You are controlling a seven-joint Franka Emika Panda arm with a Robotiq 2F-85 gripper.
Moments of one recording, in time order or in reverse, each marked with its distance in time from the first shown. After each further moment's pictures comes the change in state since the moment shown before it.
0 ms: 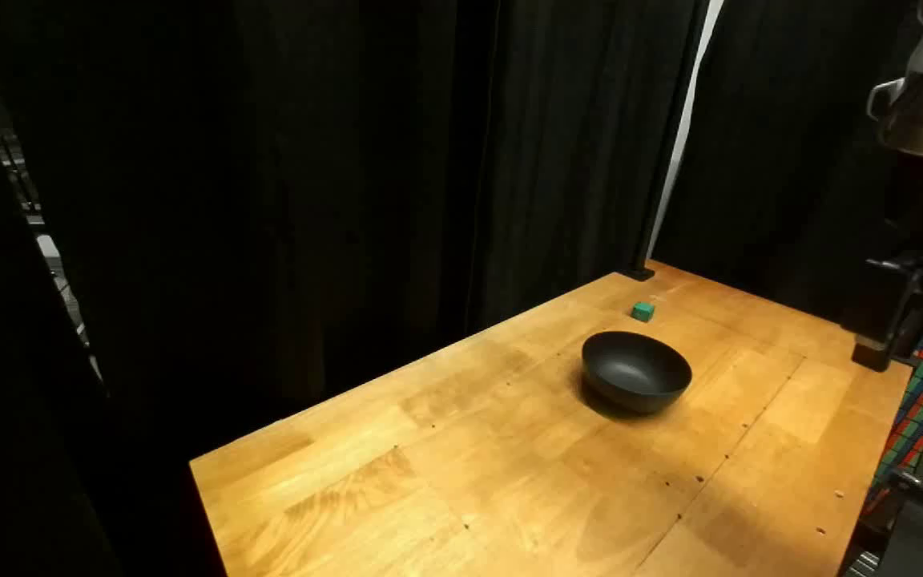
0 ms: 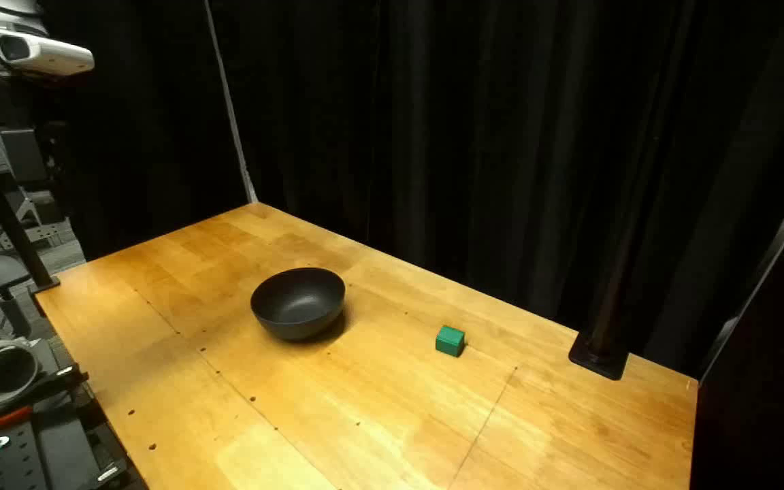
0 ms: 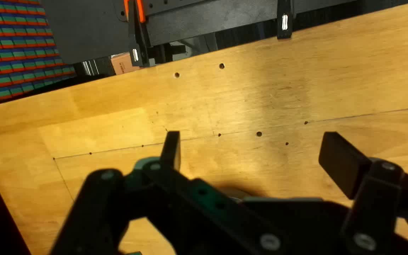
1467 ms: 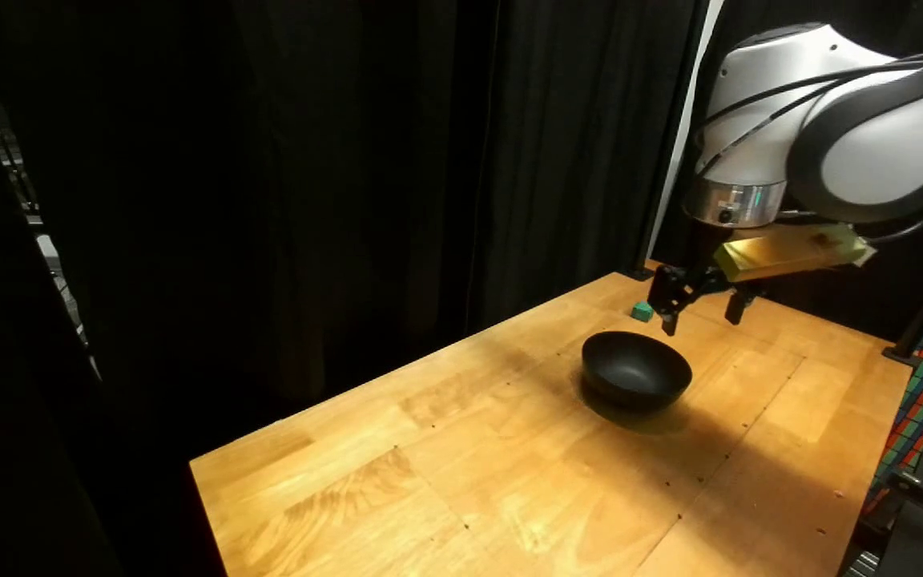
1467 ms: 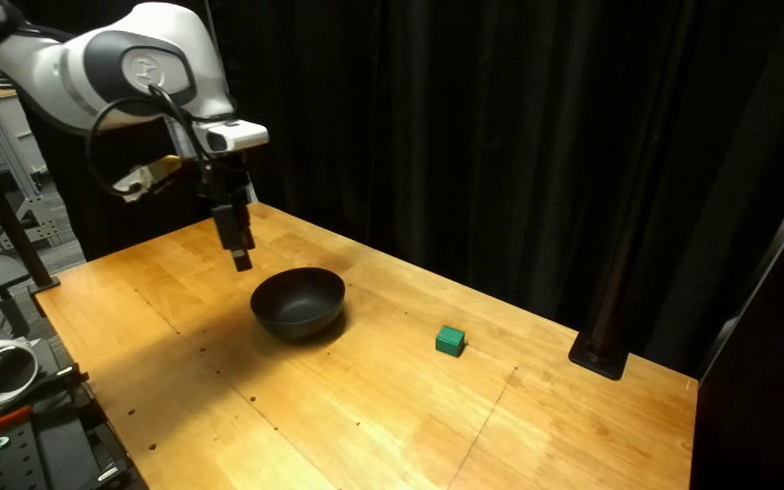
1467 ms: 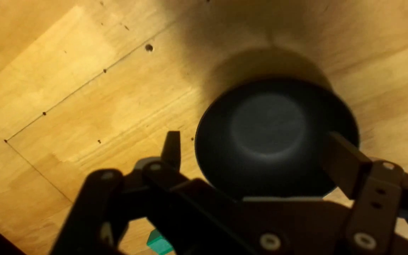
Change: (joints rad) arm -0.213 0.643 -0.136 0.231 -0.321 0.528 0.302
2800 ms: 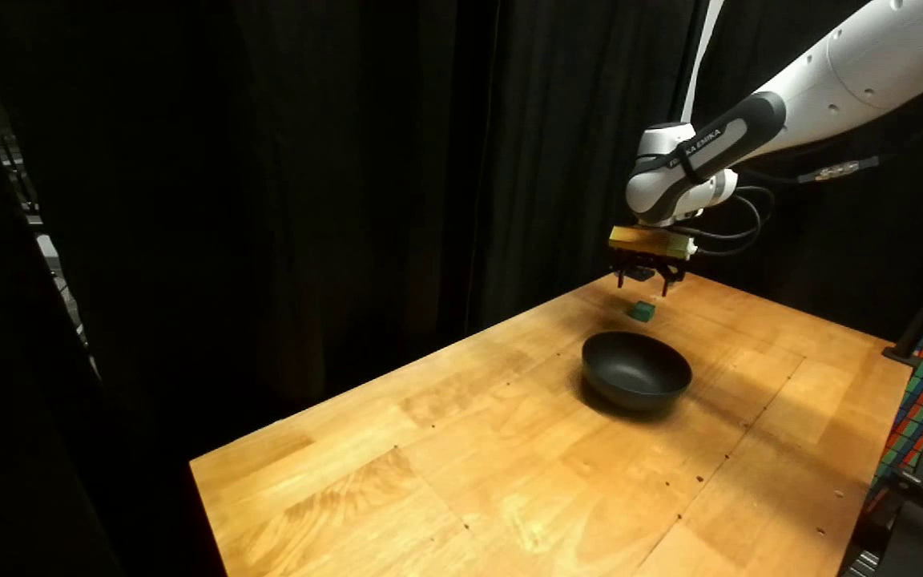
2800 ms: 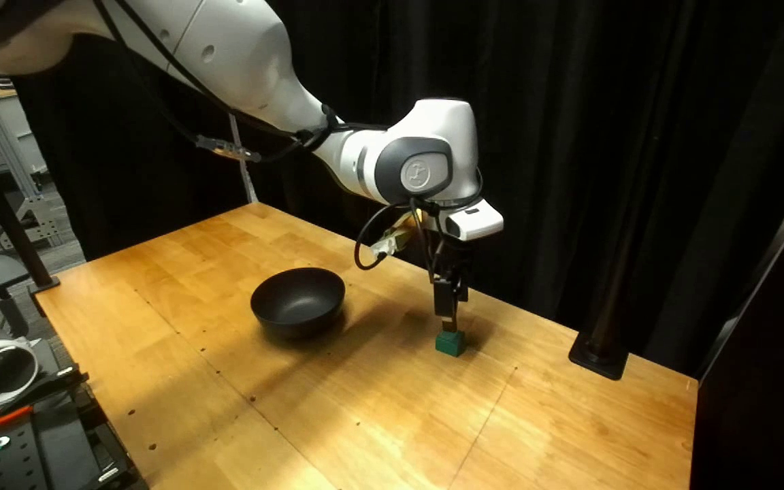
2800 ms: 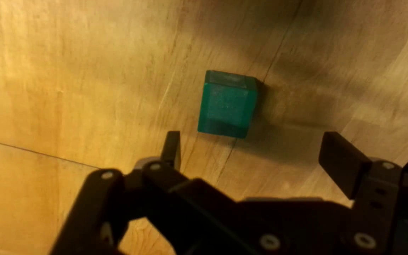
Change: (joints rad) arm 0.041 0.873 -0.472 1.039 0.303 -0.117 0.108
